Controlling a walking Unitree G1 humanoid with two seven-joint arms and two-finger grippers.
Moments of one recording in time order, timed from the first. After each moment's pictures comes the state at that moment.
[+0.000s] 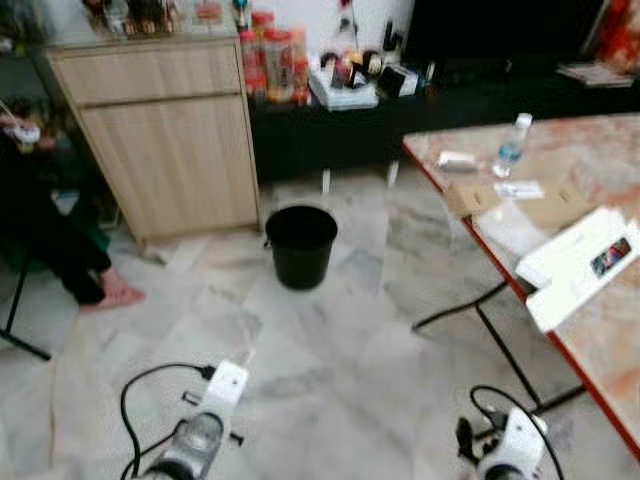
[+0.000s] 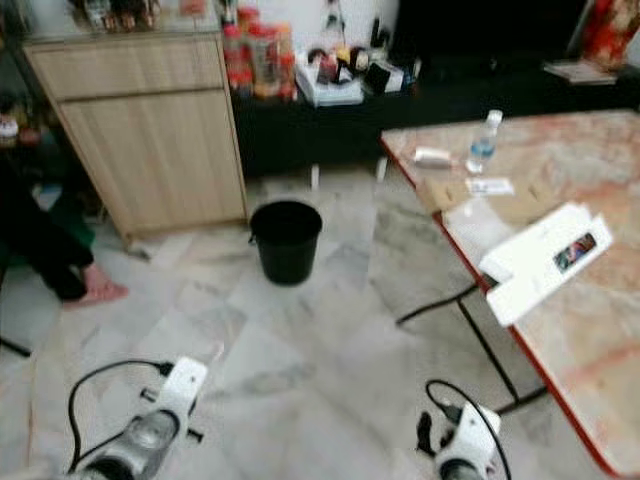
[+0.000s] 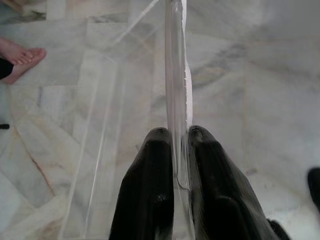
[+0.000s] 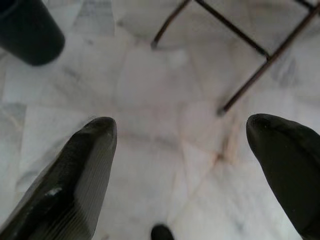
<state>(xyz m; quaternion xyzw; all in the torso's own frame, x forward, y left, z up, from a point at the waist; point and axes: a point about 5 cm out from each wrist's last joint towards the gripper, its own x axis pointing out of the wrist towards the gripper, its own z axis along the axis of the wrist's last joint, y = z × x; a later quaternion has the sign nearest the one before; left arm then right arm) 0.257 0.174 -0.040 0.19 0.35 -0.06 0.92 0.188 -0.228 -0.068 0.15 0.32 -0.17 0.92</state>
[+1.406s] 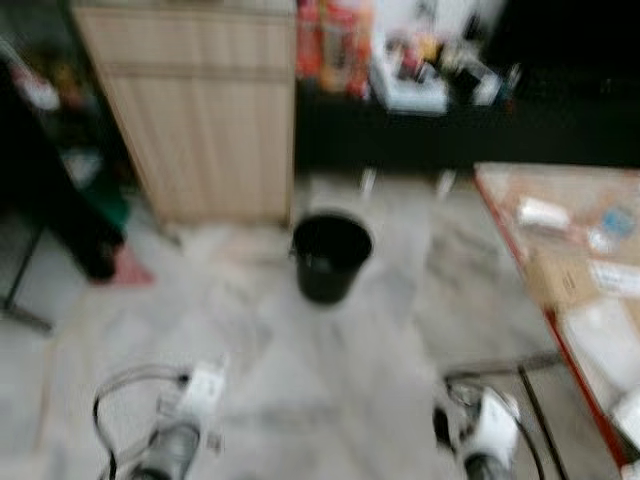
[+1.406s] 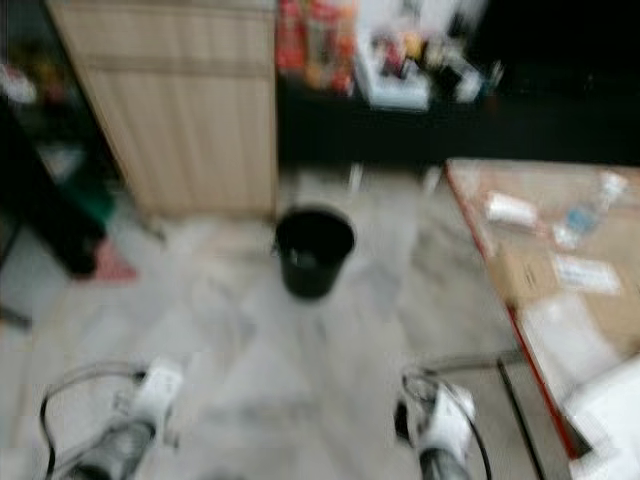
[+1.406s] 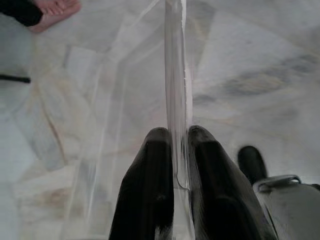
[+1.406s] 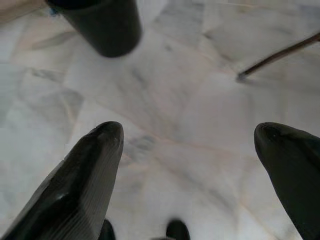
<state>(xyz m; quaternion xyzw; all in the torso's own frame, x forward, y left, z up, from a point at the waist) 0.245 0.198 -0.045 0.20 0.37 -0.03 0.91 0.203 -0.206 -0.065 0.14 0.32 -0.11 0.93</state>
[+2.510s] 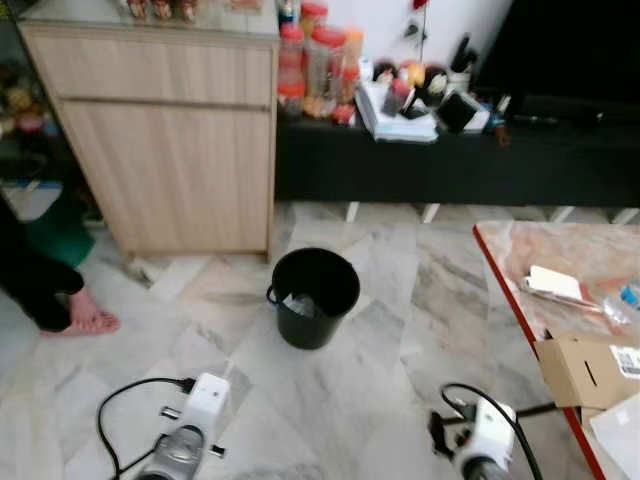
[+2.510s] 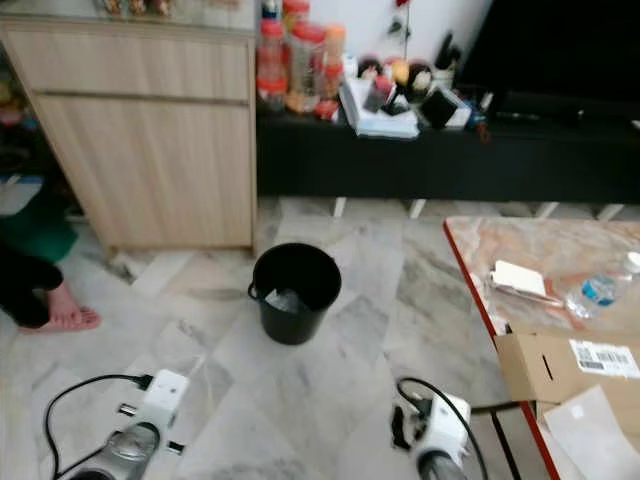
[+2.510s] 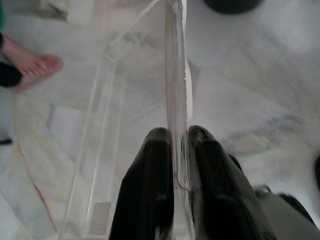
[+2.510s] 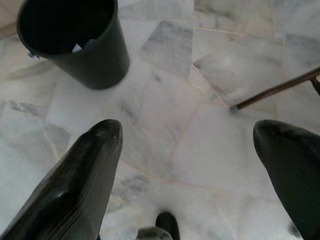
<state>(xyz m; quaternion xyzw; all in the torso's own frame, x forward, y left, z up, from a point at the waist) 0.242 0.194 -0.048 0.19 0.37 -0.03 0.91 0.195 -0.203 -0.070 0.13 0.34 -0.10 0.93</state>
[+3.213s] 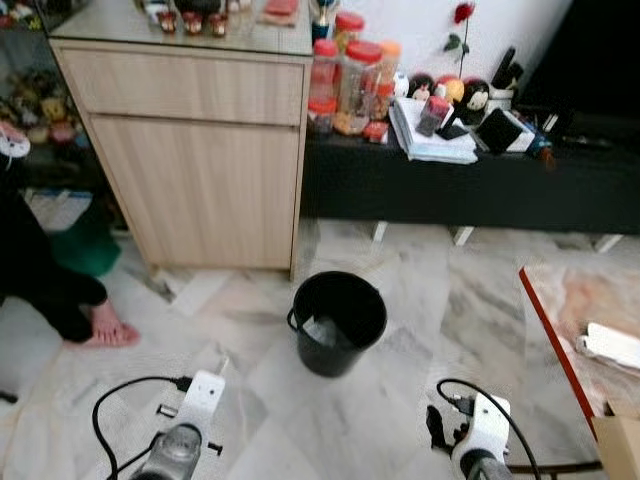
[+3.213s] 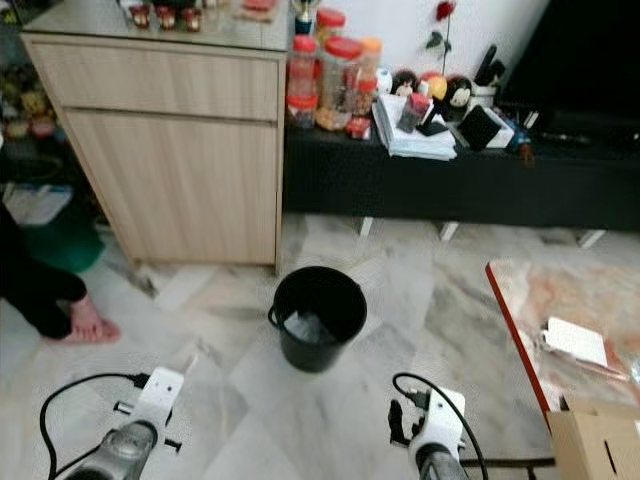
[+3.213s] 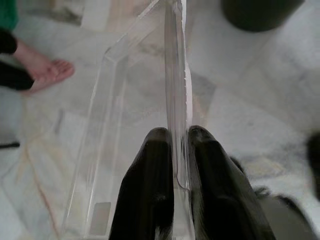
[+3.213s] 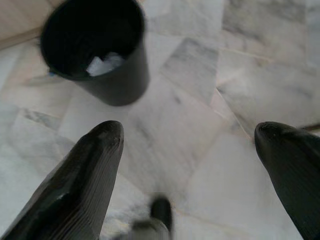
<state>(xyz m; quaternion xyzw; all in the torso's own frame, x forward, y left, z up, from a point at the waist) 0.239 0.190 -0.050 0.19 0.37 -0.03 0.91 0.191 -0.205 -0.072 0.12 0.35 -0.10 0.93</state>
